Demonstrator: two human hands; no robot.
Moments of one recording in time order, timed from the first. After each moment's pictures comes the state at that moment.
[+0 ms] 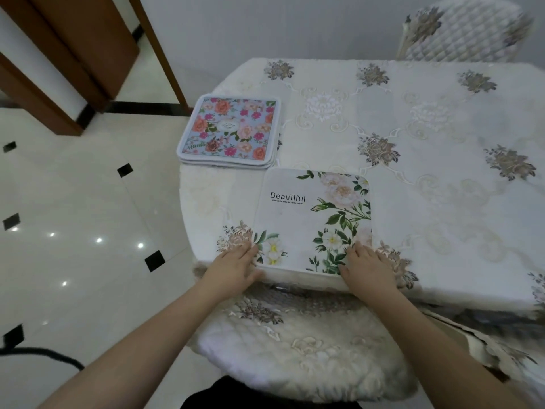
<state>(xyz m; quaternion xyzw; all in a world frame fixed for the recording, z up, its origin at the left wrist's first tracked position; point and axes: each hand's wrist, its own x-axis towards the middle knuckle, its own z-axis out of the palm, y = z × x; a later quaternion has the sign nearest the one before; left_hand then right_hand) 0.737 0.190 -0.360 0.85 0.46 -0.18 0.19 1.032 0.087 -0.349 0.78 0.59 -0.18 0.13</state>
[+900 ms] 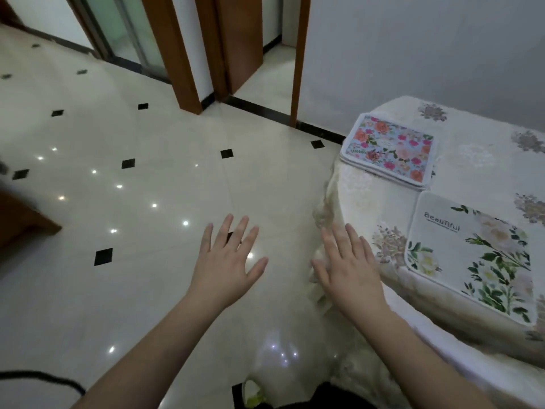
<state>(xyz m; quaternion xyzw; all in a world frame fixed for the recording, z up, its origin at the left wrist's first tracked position) 0.374 0.080 -0.244 0.76 0.65 -0.03 0.02 0.614 0.082 -0.238 0.64 0.76 -0.02 -0.05</state>
